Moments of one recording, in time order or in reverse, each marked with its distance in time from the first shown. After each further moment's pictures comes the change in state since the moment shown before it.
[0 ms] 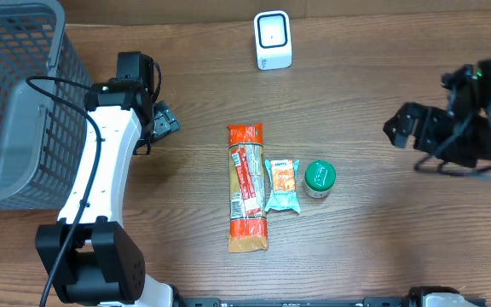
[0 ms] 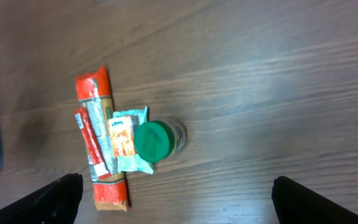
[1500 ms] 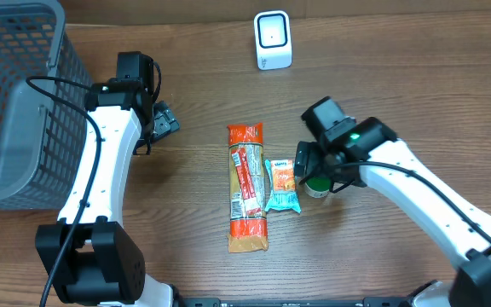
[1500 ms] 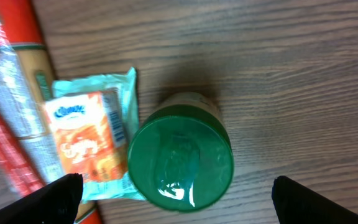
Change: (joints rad) left arm 0.000 0.000 0.000 0.000 0.000 0.000; right arm 0.567 0.282 -0.324 0.369 0.334 0.446
